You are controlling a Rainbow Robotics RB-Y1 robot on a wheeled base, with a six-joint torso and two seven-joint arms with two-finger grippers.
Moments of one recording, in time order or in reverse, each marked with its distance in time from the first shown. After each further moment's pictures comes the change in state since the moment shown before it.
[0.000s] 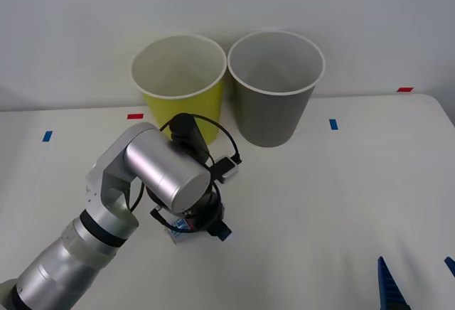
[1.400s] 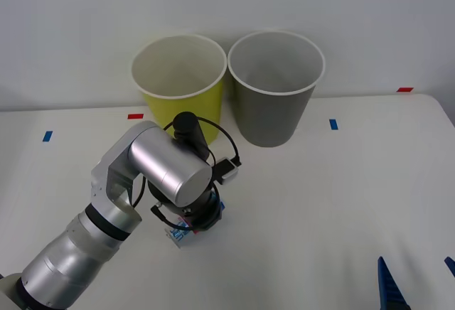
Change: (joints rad) right arm 0.000 0.000 0.000 0.000 0.000 0.000 0.000; left arm -0.026 -0.007 0.002 0.074 0.015 -0.009 -0.046
